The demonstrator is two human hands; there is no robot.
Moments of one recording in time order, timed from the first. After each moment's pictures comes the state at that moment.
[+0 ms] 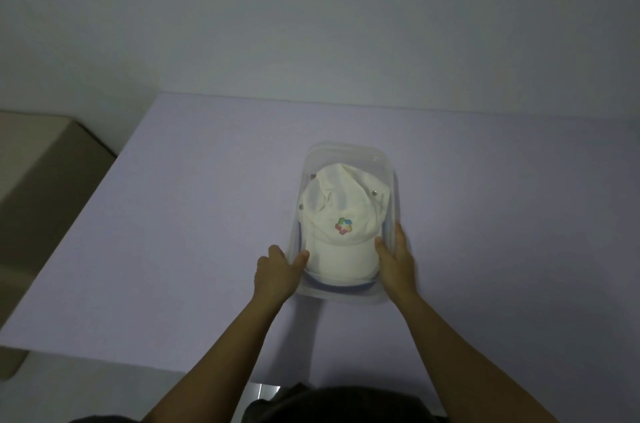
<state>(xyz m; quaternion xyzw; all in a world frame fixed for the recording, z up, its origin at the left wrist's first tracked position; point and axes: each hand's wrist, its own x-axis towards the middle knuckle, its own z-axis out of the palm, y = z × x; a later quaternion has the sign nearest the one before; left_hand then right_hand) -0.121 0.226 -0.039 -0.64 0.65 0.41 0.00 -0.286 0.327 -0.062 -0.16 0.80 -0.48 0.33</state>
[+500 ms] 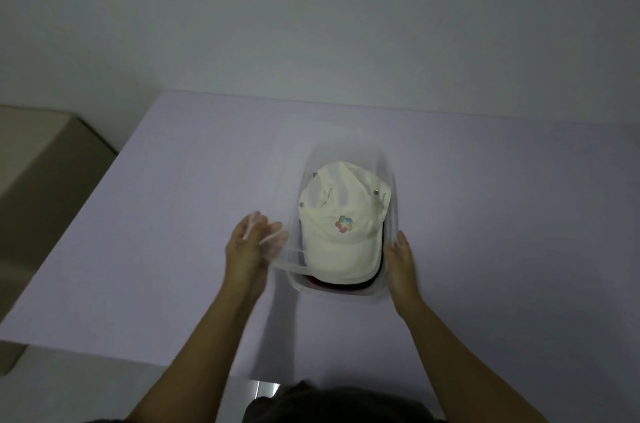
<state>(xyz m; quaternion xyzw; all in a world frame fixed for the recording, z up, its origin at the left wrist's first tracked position) -0.100 0.199 -0.021 -0.49 0.29 0.70 -0.42 -0.283 0.335 -0.065 -0.08 0.74 -0.54 0.40</state>
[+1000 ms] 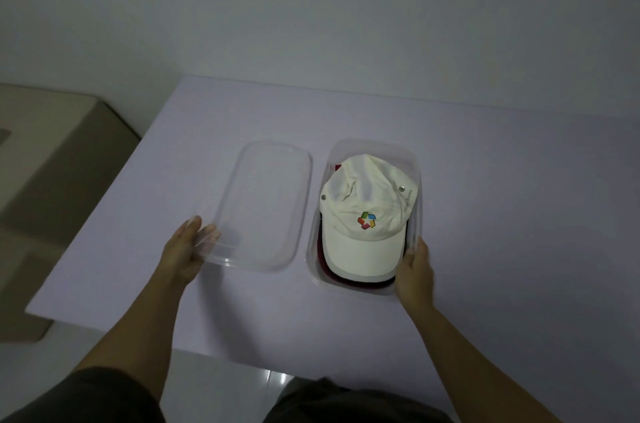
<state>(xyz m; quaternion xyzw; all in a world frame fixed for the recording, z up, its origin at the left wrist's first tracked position) 0.029 0.099 -0.083 -0.57 0.21 0.67 -0.42 -0.271 0.326 -0.089 -0.13 0.86 -0.41 0.28</state>
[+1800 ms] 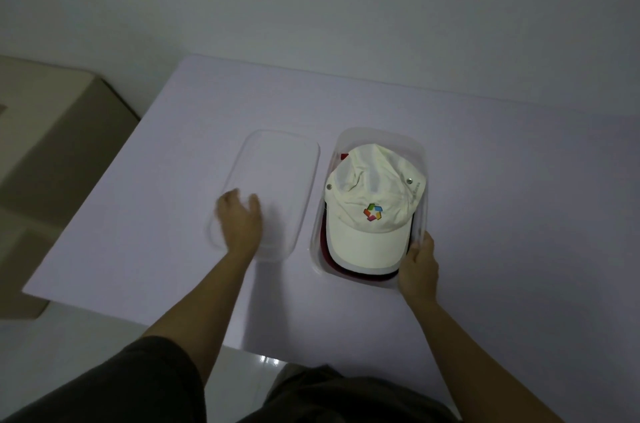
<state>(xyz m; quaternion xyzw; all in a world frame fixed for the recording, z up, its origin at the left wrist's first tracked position) -0.058 0.129 -0.094 -0.69 0.63 0.26 -0.25 -0.271 0.323 -0.108 -0.15 0.87 -0.39 0.25</state>
